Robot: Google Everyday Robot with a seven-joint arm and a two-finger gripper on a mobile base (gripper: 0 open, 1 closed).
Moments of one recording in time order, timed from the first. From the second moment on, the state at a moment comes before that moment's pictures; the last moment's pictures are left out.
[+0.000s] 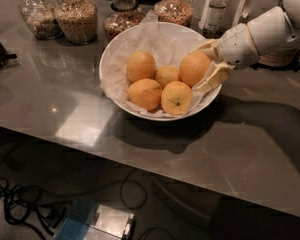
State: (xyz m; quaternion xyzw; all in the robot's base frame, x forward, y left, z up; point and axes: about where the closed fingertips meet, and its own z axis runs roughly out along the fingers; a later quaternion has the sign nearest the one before) arm 0.606 -0.119 0.887 -0.67 0.61 0.22 0.36
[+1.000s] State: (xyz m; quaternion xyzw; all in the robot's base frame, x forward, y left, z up) arm 0.573 -0.144 0.972 -0.71 0.54 0.15 0.42
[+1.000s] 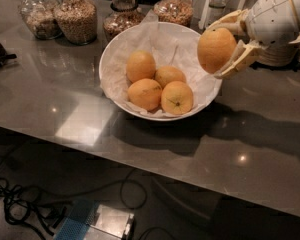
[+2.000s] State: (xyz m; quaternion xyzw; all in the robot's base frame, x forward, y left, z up) arm 0.419 -0.109 1.046 -0.70 0.43 0.17 0.55
